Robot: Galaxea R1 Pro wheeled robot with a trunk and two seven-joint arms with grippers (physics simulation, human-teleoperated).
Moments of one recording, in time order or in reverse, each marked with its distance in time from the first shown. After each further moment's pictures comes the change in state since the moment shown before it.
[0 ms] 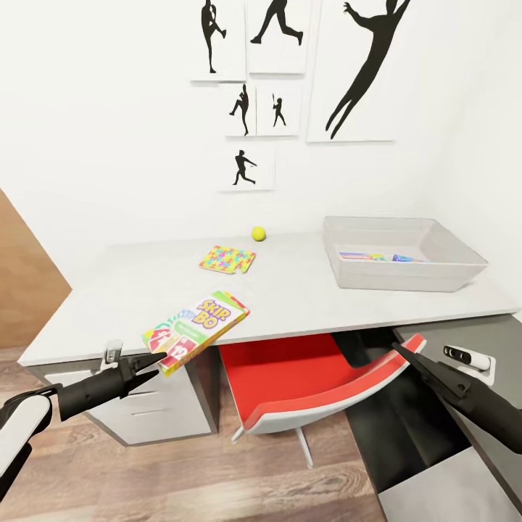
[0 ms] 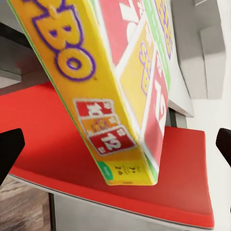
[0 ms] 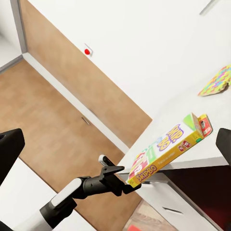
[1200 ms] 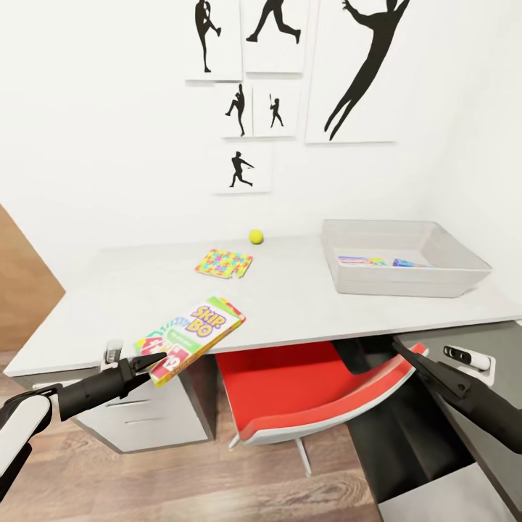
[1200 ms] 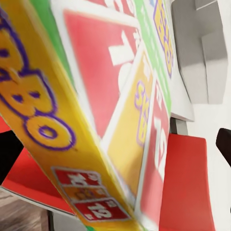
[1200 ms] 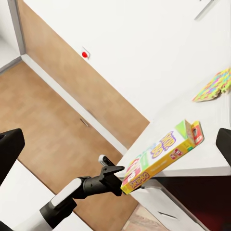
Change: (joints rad) left arm 0.000 0.000 0.000 0.000 0.000 0.000 0.000; right arm 0.000 0.000 0.000 0.000 0.000 0.000 0.000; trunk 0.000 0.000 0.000
